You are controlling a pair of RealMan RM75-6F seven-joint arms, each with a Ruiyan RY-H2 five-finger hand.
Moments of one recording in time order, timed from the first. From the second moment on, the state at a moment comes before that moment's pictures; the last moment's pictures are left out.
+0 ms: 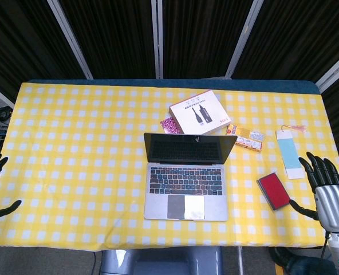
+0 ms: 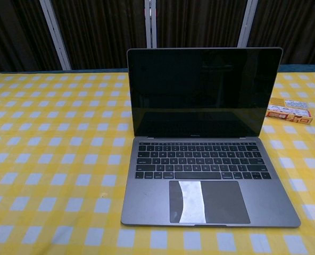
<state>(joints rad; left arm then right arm) -0.04 -1.02 -0.04 -1.79 1.51 1.55 0.10 0.08 -1.04 0.08 -1.74 -1.61 1.57 -0.02</state>
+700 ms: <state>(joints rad) -0.04 -1.02 -0.05 -1.80 1.49 1.55 0.11 0.16 -1.01 0.11 -1.75 -1.57 1.44 -0.01</state>
